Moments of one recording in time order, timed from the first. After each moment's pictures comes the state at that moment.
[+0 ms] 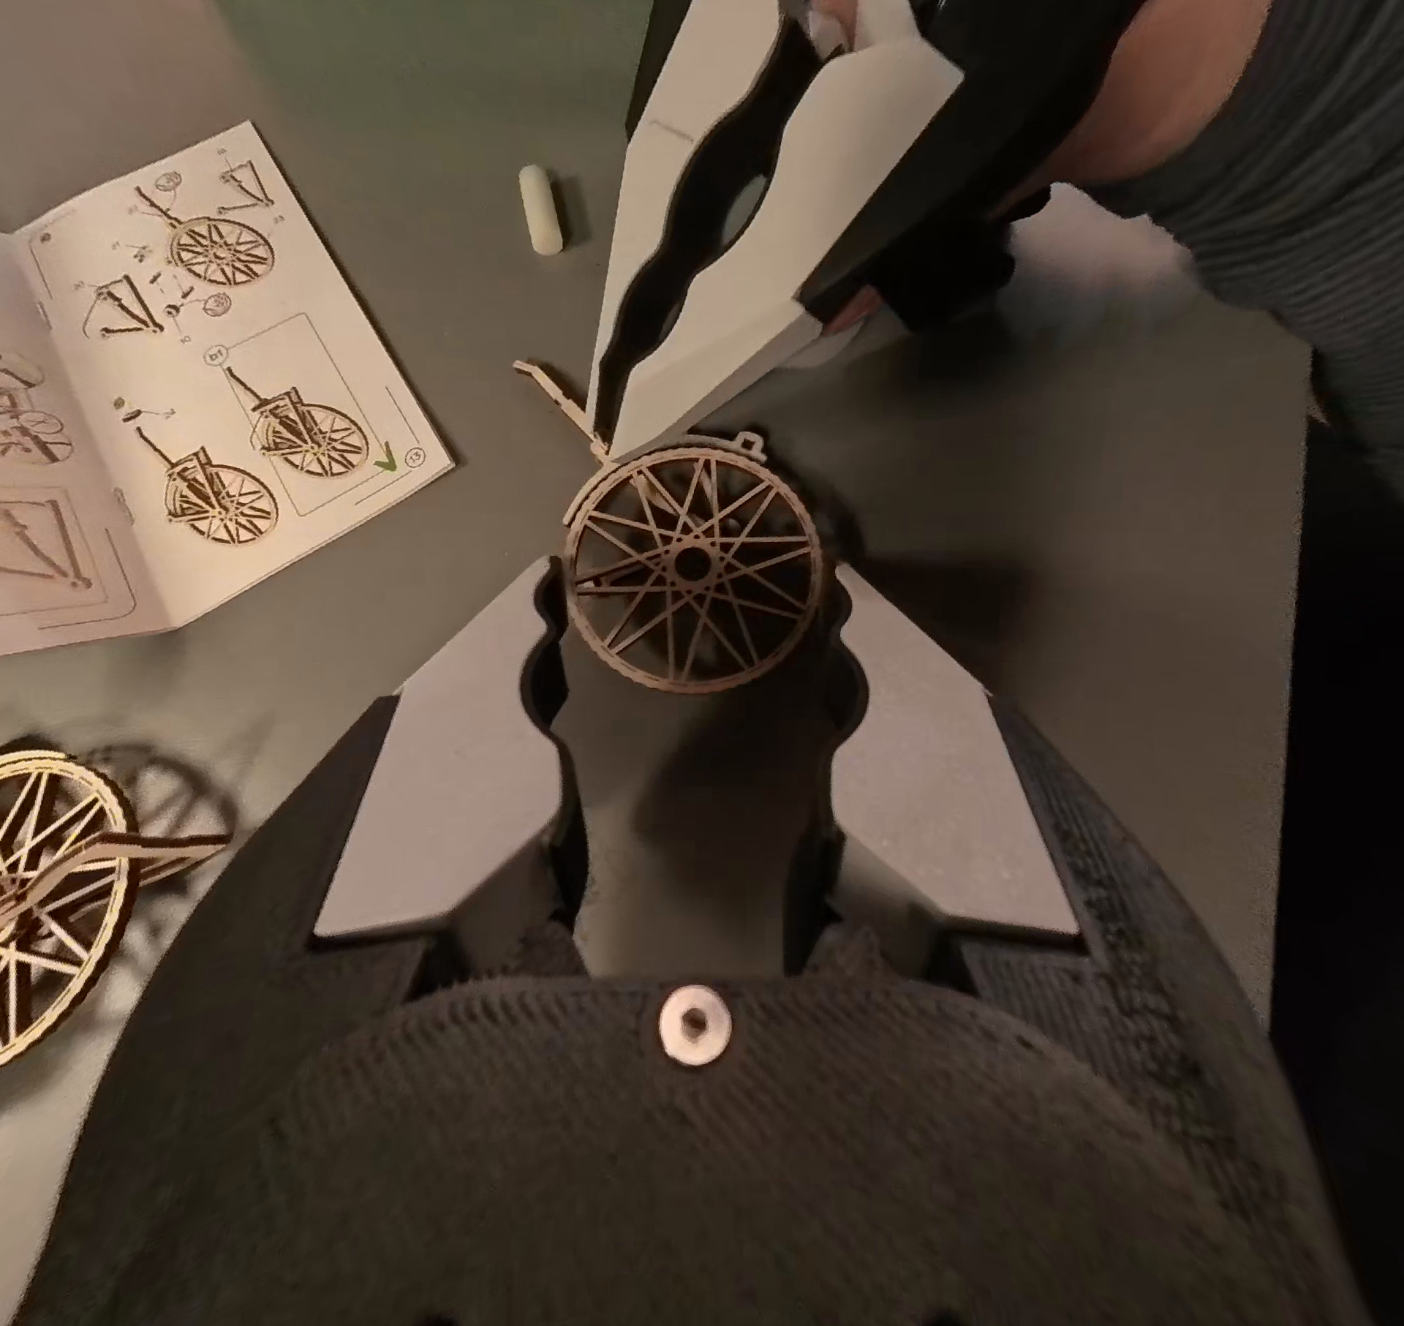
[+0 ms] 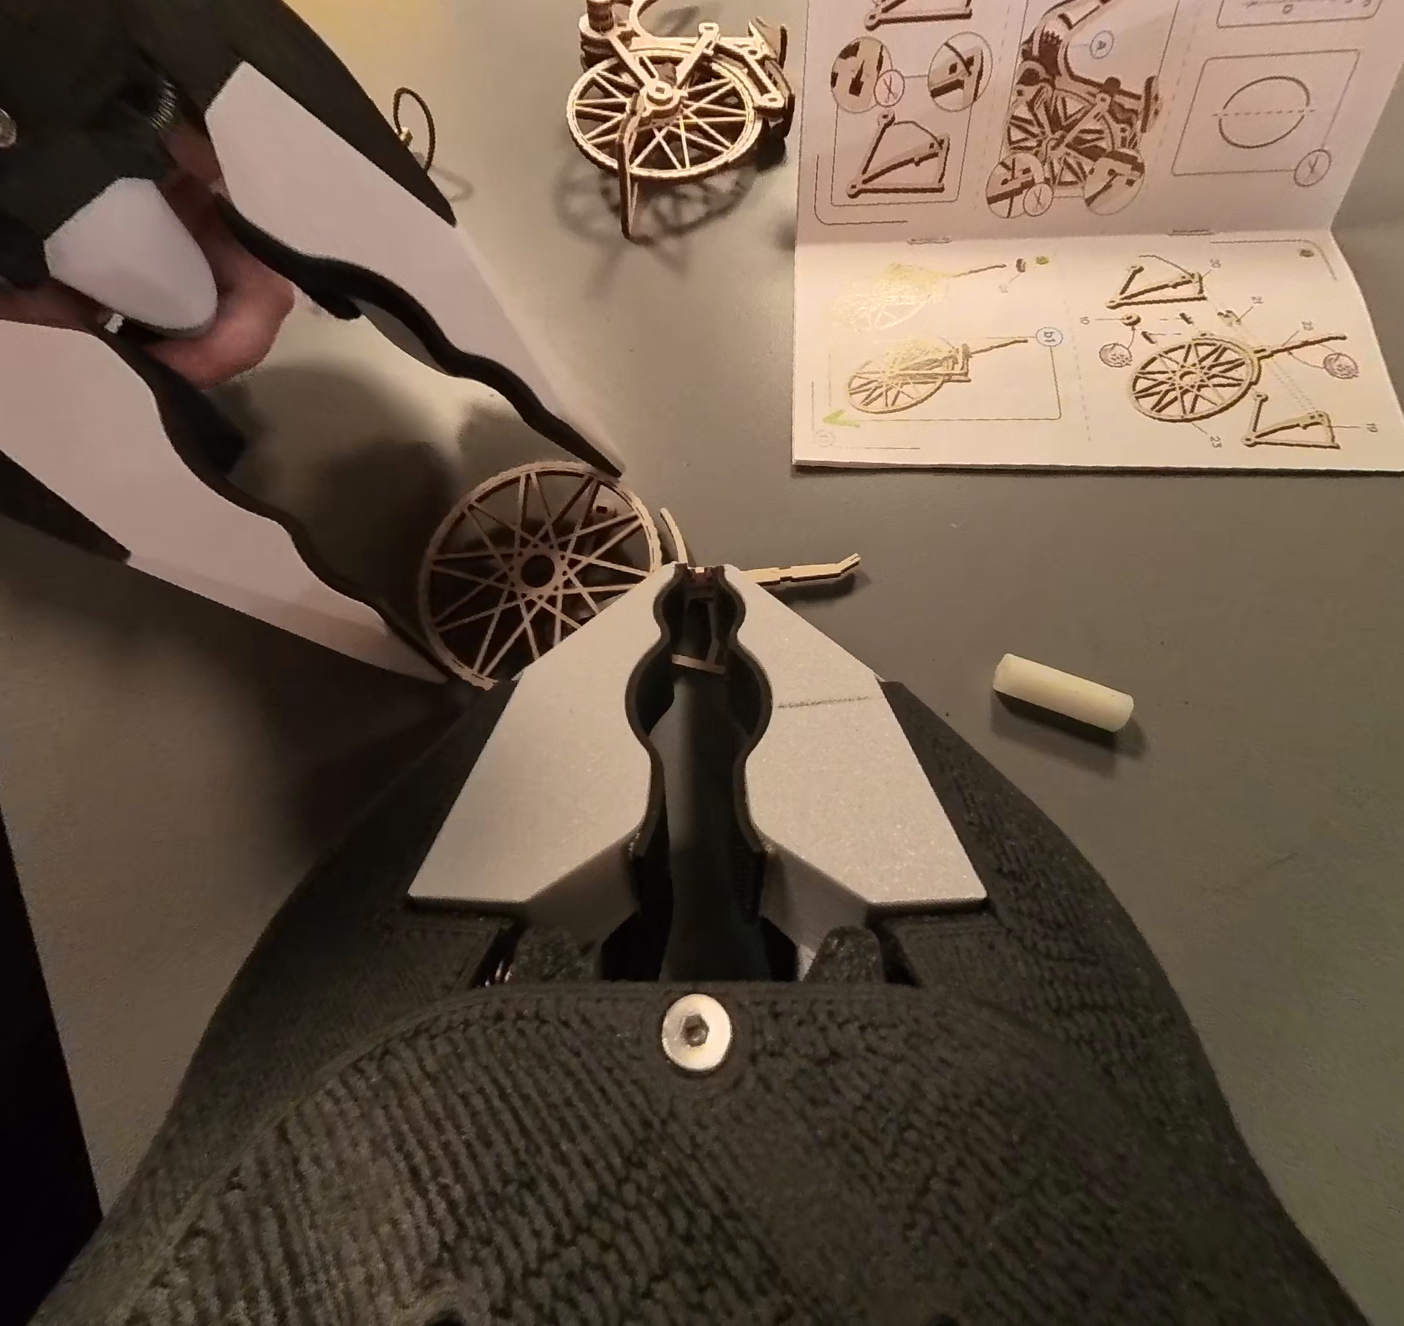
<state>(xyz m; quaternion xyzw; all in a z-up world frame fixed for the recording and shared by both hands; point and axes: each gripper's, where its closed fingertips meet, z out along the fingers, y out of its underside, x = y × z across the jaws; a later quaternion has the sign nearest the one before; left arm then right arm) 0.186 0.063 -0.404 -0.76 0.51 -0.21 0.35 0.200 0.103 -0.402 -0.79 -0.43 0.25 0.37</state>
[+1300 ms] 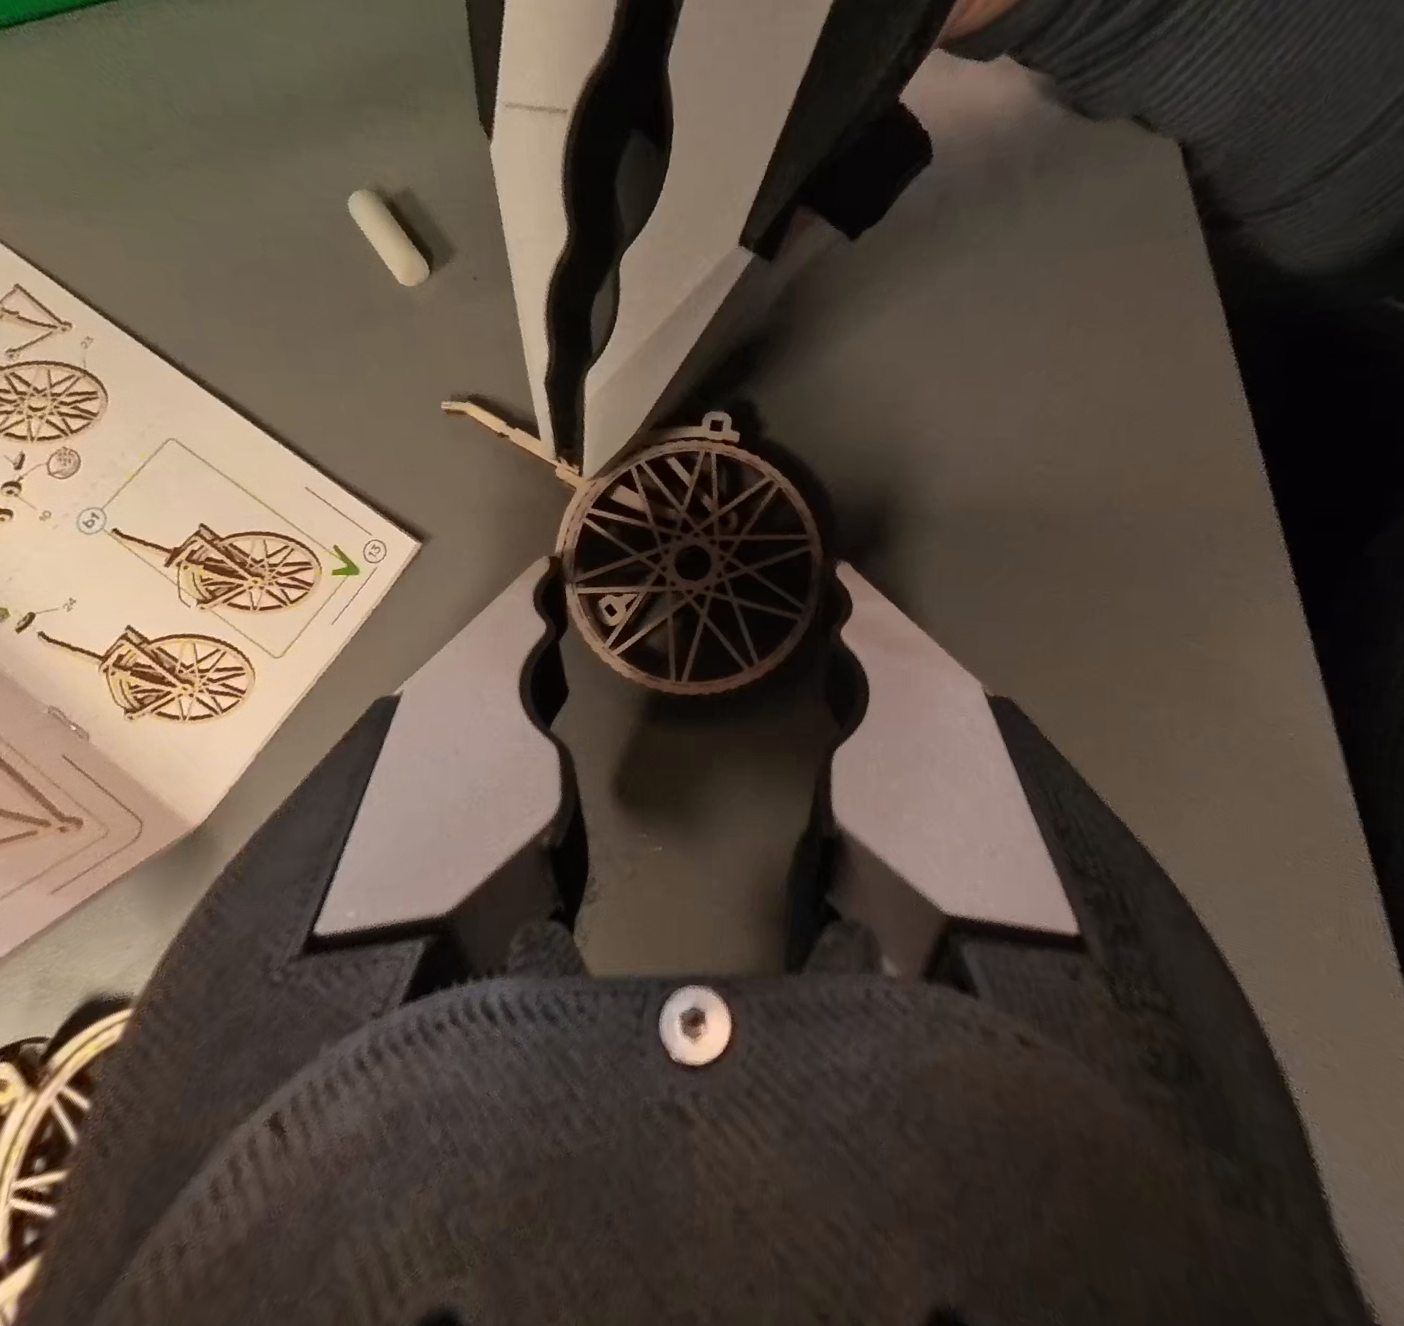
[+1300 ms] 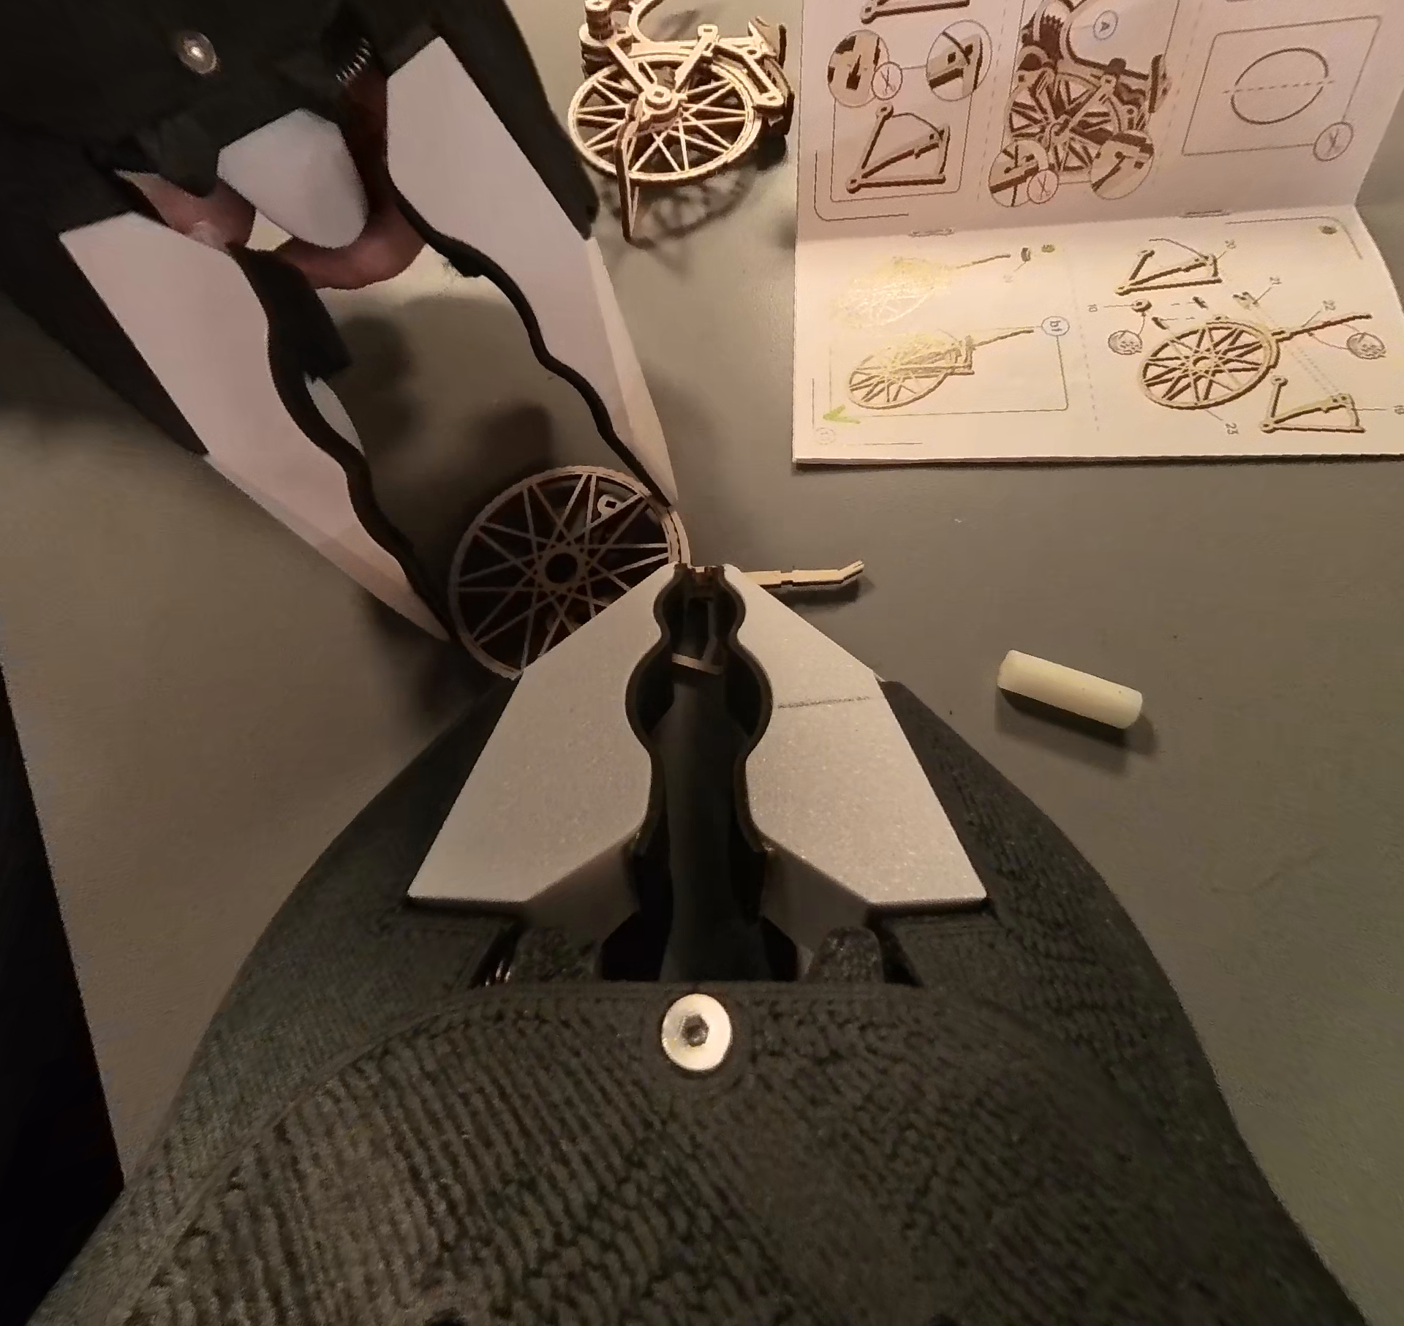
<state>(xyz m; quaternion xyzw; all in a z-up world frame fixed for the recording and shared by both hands) 0.185 0.066 -0.409 -0.66 0.66 -0.26 0.26 0.200 0.103 -0.402 -0.79 -0.42 0.27 0.36</state>
